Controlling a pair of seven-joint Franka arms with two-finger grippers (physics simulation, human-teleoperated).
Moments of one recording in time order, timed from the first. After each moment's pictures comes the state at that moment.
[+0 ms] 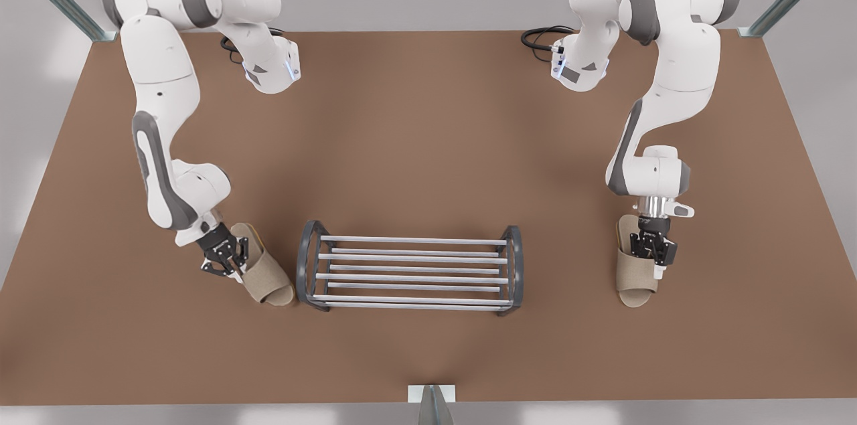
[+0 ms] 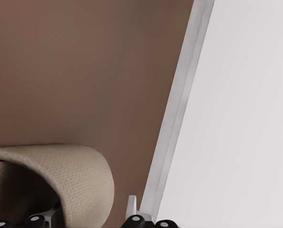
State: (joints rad) left arm -0.15 0.59 0.27 -2.05 -2.81 2.50 0.95; right arm -0.03 0.54 0.06 -1.94 1.91 2.75 -2.82
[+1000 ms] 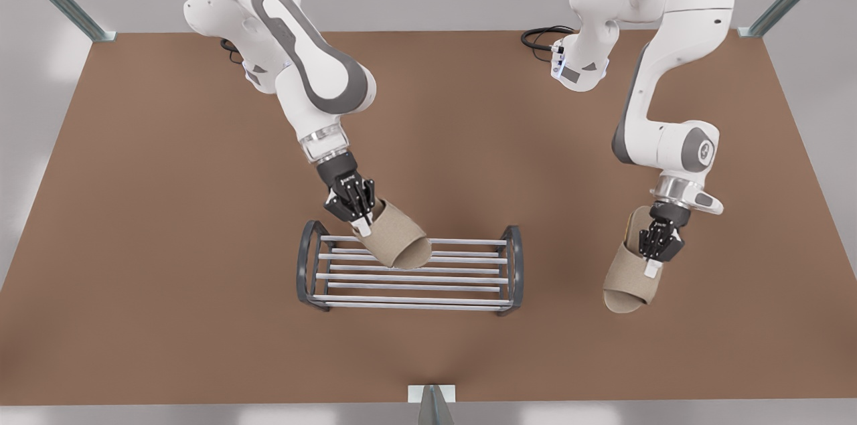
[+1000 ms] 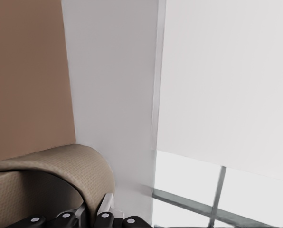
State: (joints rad) left arm -0.19 0.26 0.17 -2.00 -2.26 2.67 0.66; right arm 0.68 0.39 0.06 -1.55 1.95 3.41 -2.65
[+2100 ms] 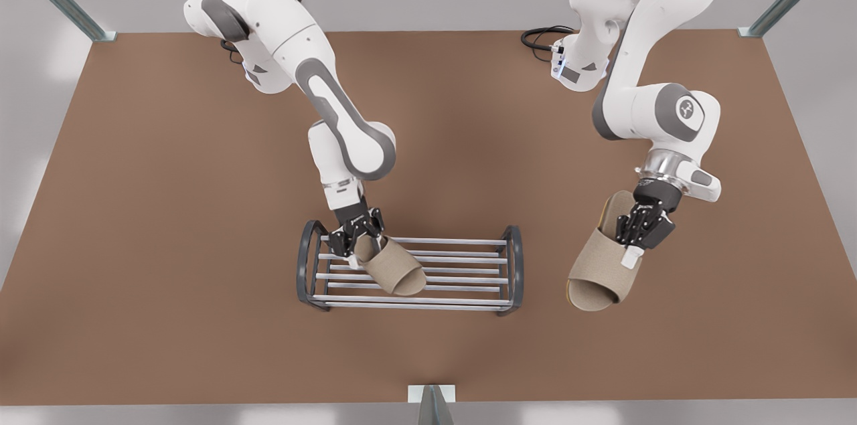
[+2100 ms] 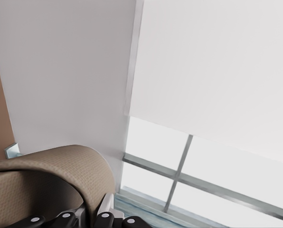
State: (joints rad) left arm -0.20 0.14 -0.03 -1.83 -2.09 2.81 0.32; right arm 0.68 0.66 0.04 -1.47 1.94 3.51 -2.46
